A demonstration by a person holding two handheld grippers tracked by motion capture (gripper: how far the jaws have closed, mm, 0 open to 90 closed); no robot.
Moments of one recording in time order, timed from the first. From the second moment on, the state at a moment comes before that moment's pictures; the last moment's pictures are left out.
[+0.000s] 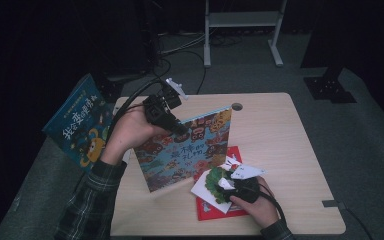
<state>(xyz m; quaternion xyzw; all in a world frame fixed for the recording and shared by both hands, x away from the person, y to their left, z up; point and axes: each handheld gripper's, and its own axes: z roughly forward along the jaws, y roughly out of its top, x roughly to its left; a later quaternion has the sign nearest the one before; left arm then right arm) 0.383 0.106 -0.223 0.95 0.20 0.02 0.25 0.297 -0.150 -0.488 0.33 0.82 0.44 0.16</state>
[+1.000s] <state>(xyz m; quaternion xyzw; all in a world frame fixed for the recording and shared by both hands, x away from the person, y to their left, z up) 0.359 0.191 -0.211 0.92 0.29 0.05 0.26 0.298 -0.151 -0.489 0.33 0.82 0.44 0.15</state>
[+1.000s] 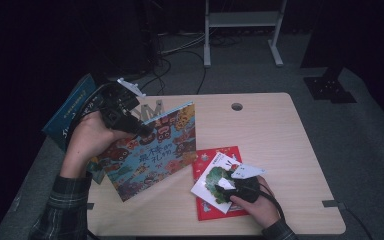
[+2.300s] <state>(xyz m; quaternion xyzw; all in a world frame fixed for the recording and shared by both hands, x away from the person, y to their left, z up) 0.322 0.351 -0.230 0.83 0.49 0.09 0.23 0.298 -0.153 -0.489 0.33 0.82 0.44 0.15</state>
